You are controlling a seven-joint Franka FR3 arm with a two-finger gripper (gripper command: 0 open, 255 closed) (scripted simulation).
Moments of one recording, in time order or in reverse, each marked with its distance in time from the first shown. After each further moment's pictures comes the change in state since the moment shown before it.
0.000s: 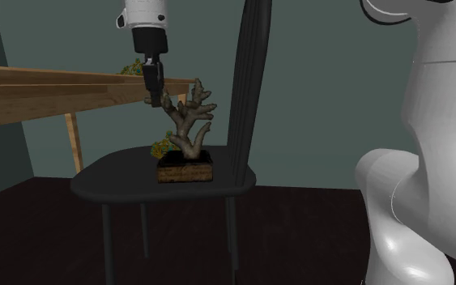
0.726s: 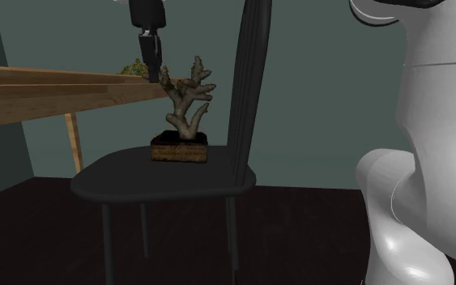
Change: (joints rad) arm -0.011 0.066 -0.012 0.220 0.032 -0.161 -0.033
